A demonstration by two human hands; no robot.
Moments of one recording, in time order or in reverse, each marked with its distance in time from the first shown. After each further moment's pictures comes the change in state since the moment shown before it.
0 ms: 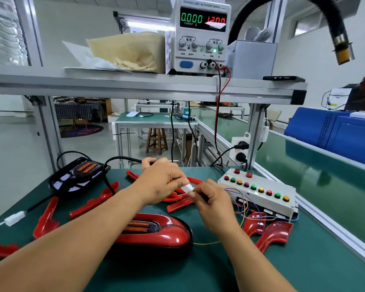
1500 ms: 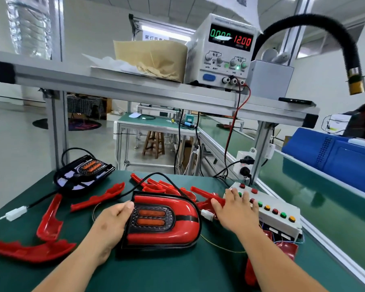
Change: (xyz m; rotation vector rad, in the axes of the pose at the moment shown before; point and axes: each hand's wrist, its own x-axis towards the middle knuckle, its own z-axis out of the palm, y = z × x) left_hand -0.109 -0.061 0.030 -1.063 0.211 -0.767; right_hand 0.033 0.047 -0.010 -0.847 -0.432 0.528
